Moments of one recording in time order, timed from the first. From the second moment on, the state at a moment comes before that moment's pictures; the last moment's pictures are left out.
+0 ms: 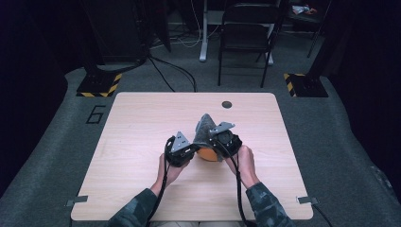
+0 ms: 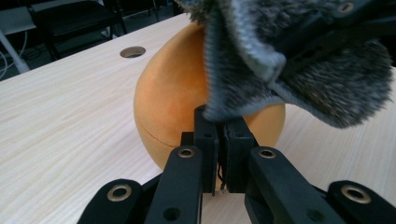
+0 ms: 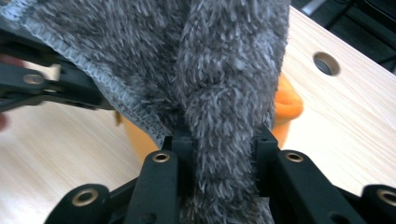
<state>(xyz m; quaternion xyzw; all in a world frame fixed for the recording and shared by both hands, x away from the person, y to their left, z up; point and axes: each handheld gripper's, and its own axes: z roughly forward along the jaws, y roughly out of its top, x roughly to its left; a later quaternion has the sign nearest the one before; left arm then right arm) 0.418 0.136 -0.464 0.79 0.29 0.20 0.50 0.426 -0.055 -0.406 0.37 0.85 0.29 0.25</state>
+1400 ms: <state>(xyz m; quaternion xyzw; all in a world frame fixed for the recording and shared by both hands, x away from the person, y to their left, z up) 0.416 0.133 -0.464 0.80 0.28 0.20 0.50 0.446 -0.077 -0.422 0.41 0.84 0.27 0.24</state>
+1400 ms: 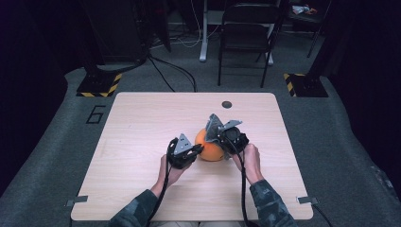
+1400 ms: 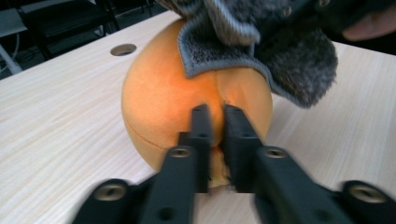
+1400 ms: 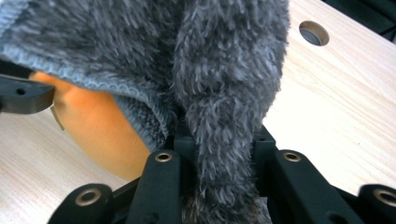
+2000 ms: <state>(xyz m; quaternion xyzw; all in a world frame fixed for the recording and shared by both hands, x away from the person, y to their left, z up) 0.432 0.123 -0.466 0.82 0.28 0.20 0.45 0.430 -0.091 -0.409 0.41 0.81 0.32 0.25</state>
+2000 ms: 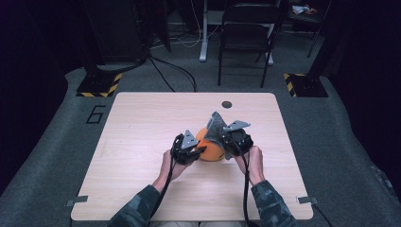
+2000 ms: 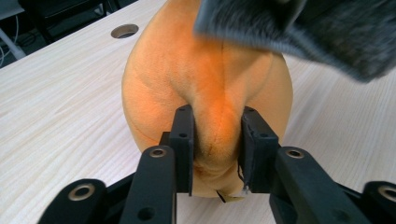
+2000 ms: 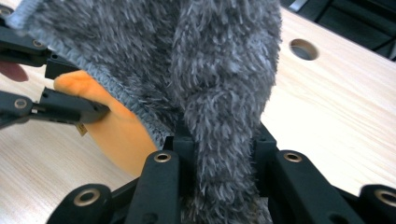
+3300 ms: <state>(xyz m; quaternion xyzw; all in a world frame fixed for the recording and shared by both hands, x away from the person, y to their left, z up) 0.395 0.197 -0.463 0.76 0.39 0.06 0.52 0.364 -0.253 -0.496 0.58 0.73 0.26 0.25</state>
